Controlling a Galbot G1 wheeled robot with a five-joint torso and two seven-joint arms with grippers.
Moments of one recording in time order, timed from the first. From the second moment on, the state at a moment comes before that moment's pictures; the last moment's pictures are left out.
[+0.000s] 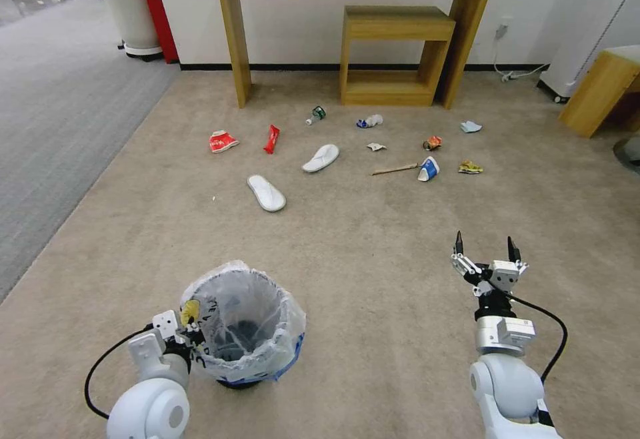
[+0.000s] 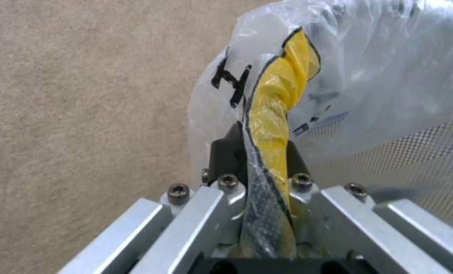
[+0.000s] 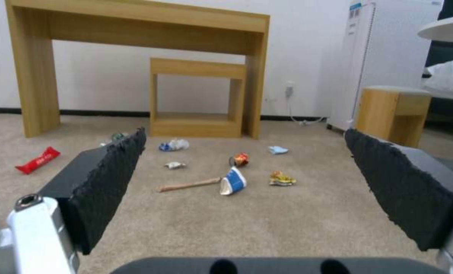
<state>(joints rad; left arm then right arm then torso) 1.54 -1.36 -0.60 -2.16 -0.67 0.58 -0.53 -1.38 1.44 0.67 1.85 0.07 0.23 0.11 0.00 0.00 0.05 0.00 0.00</state>
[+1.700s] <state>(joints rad) 1.51 -1.41 -0.68 -2.20 -0.78 0.60 -0.56 -1.40 1.43 0.67 1.85 0.09 0.22 0.12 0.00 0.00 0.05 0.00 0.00</state>
